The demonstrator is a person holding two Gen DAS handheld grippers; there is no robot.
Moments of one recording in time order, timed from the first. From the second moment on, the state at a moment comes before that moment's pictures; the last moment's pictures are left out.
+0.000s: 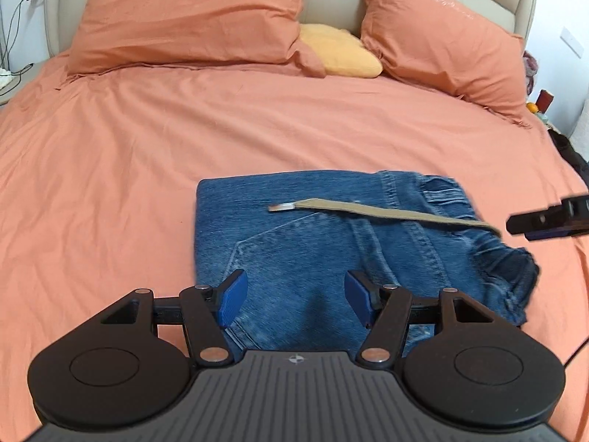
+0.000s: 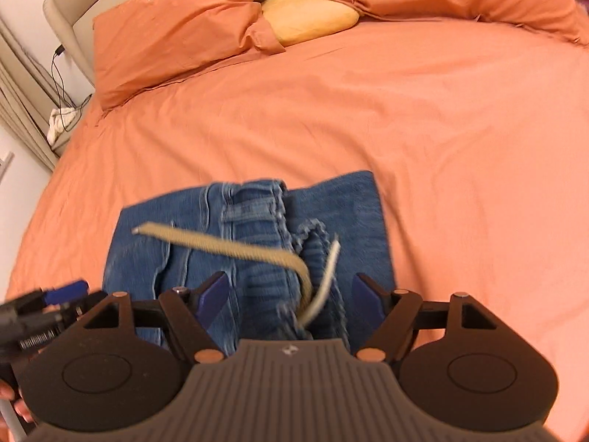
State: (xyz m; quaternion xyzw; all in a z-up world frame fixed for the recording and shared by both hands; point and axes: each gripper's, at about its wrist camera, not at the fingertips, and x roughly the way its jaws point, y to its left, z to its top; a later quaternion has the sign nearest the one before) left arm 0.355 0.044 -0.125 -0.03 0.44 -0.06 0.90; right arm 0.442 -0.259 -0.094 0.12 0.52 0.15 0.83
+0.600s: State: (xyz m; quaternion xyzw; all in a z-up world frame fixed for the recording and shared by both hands) left arm 0.384 0.053 -0.148 -0.05 0.44 -0.06 0.89; right arm 0.512 -0.241 -0.162 0.18 0.55 0.20 0.79
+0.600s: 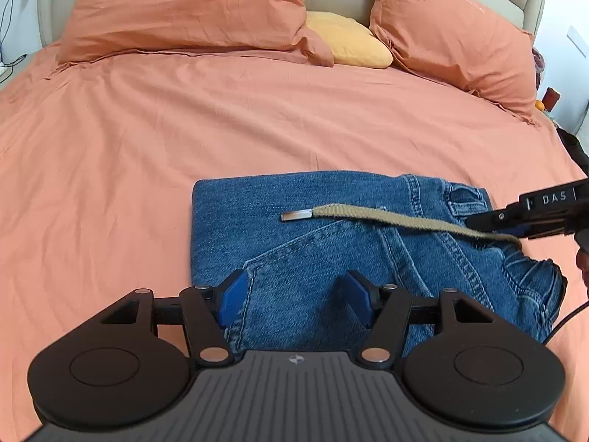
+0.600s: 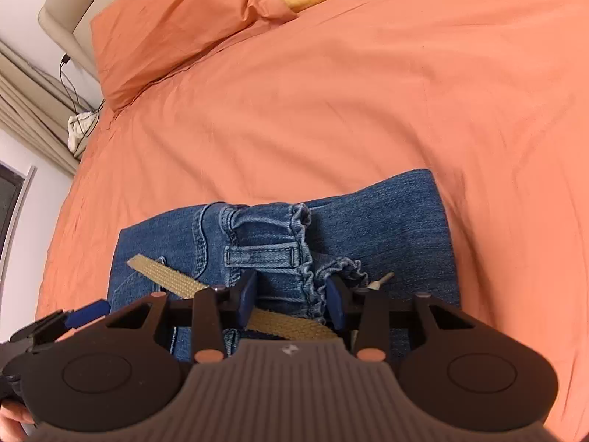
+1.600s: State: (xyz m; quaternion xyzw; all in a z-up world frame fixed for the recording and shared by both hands) left arm 0.402 0.066 -0.141 -0.05 0.40 -0.08 0.91; right arm 0.504 -0.281 -0.152 0.07 0.55 0.11 0.82
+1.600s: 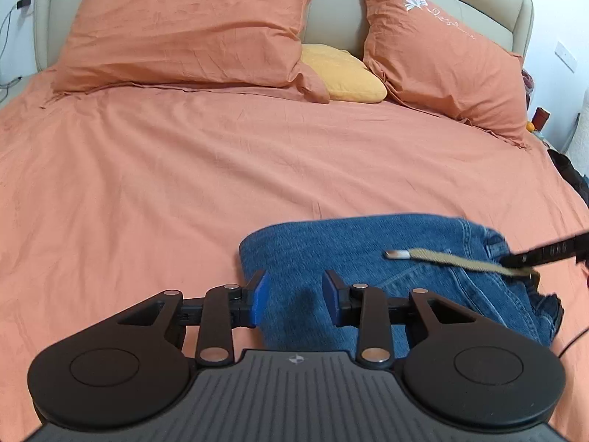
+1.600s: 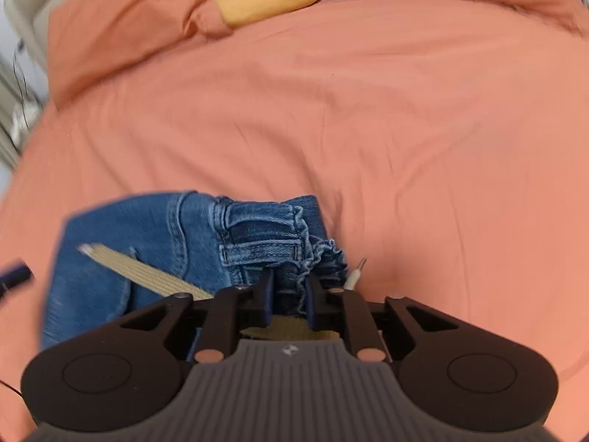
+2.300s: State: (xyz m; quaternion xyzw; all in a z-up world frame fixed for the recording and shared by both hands) left arm 0.408 0.046 -0.166 0.04 0.47 -0.03 0.88; right arm 0.468 -0.278 -0.132 0.05 0.49 0.12 0.86
